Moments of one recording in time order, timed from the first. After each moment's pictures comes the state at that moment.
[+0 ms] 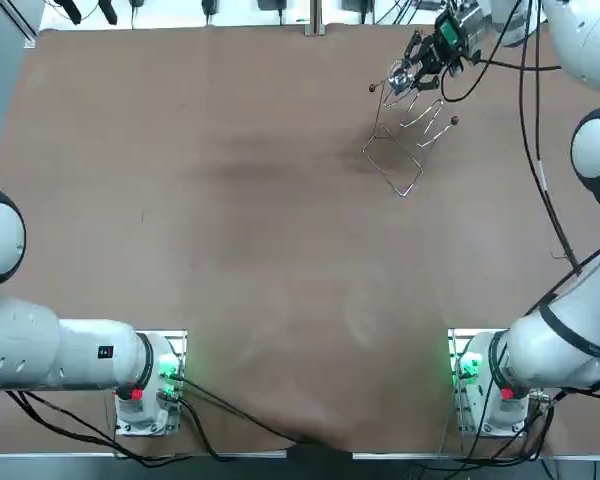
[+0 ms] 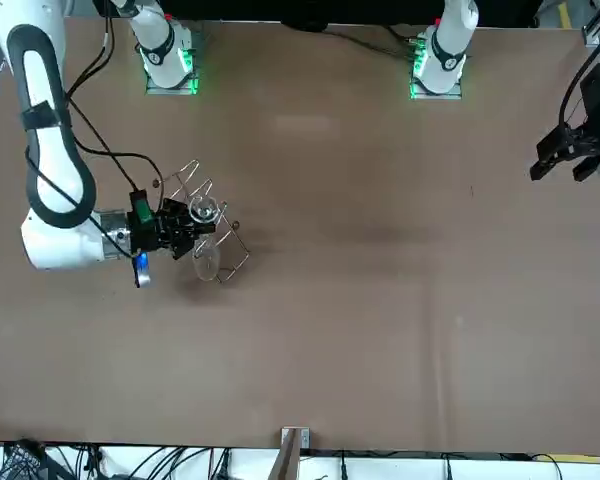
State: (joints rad) arm -0.03 0.49 0.13 -1.67 0.98 1.68 0.67
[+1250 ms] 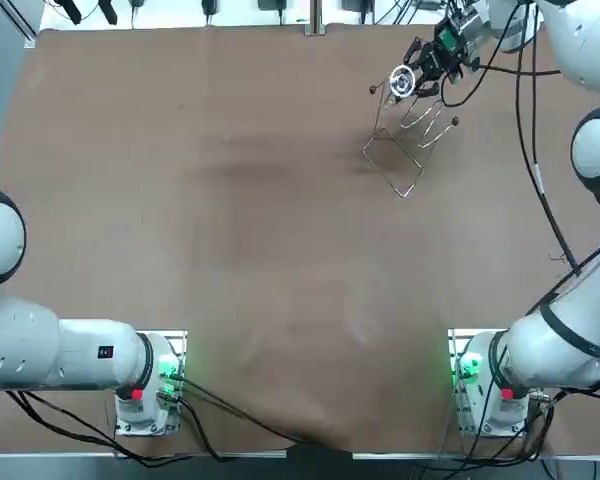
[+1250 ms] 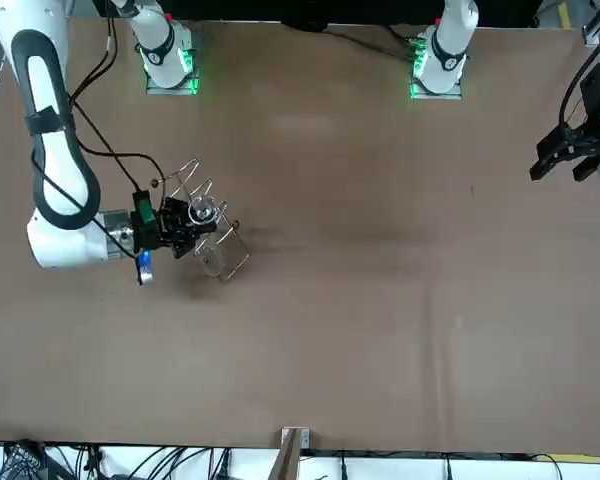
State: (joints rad) arm -0.03 0.49 0.13 -1.70 0.98 1.69 0.67
